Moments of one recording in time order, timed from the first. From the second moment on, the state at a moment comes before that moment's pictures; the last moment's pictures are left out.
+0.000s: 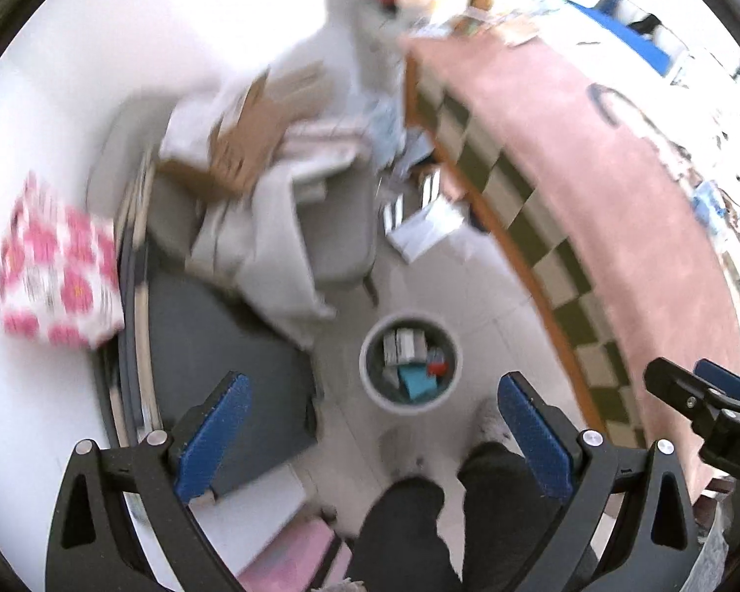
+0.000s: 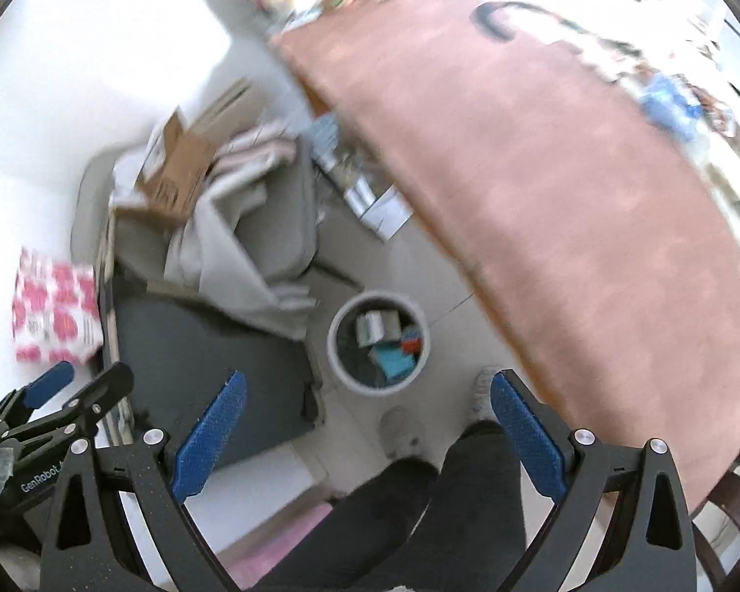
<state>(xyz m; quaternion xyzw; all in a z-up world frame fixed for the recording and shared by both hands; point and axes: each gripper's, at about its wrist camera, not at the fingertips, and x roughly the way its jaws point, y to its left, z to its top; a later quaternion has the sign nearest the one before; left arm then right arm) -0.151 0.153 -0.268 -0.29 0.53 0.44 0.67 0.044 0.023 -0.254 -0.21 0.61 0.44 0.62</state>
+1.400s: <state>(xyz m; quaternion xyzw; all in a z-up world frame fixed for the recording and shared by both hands) 0.345 0.134 -0.331 -0.13 0.63 0.34 0.69 0.546 -0.041 -0.424 -0.32 0.71 0.29 0.56</state>
